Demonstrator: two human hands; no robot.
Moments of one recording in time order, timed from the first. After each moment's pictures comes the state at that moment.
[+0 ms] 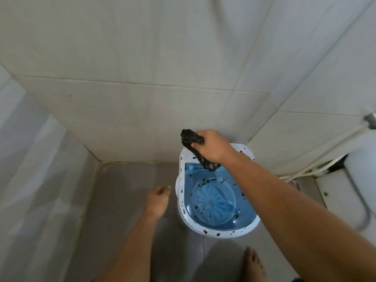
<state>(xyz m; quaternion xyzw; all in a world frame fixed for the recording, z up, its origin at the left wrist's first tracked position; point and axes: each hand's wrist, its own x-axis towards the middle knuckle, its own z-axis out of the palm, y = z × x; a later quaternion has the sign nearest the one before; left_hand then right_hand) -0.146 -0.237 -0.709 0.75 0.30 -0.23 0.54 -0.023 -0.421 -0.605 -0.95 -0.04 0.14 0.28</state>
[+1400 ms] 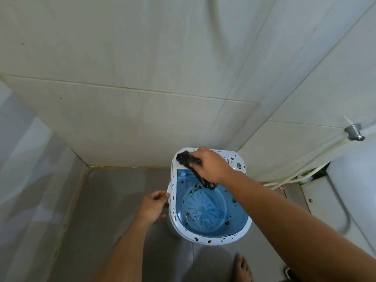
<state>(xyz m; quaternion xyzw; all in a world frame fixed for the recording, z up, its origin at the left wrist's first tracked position) -0.140 -0.240 -0.720 0.67 0.27 -0.26 0.64 -0.042 -0.446 -0.638 -0.96 -0.15 0.14 0.20</state>
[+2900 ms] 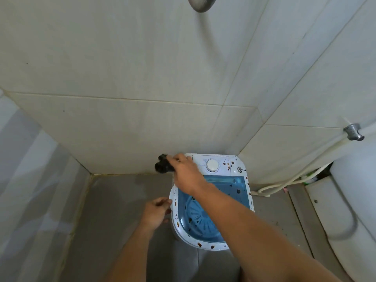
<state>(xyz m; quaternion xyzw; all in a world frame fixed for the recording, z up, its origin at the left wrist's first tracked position) -0.138 -0.241 -0.725 0.66 0.28 -0.26 0.64 -0.045 -0.375 -0.679 -0.97 -0.15 0.07 0.18</state>
